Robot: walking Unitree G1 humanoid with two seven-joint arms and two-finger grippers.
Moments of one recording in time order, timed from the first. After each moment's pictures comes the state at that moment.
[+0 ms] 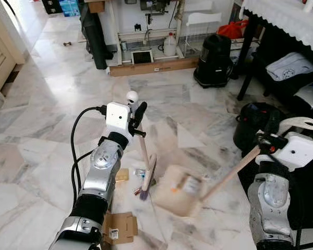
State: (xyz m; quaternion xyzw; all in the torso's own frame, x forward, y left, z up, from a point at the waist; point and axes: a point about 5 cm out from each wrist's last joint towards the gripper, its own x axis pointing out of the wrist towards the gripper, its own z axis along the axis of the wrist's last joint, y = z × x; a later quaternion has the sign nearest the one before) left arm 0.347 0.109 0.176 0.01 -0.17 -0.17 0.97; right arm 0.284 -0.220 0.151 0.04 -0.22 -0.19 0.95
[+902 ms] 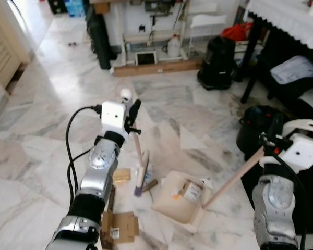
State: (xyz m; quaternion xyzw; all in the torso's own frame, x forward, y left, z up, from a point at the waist) left arm 0.348 0.117 0.178 0.02 -0.18 -0.14 0.97; right arm 0.281 -0.223 0.148 0.01 -0.21 -0.18 0.96
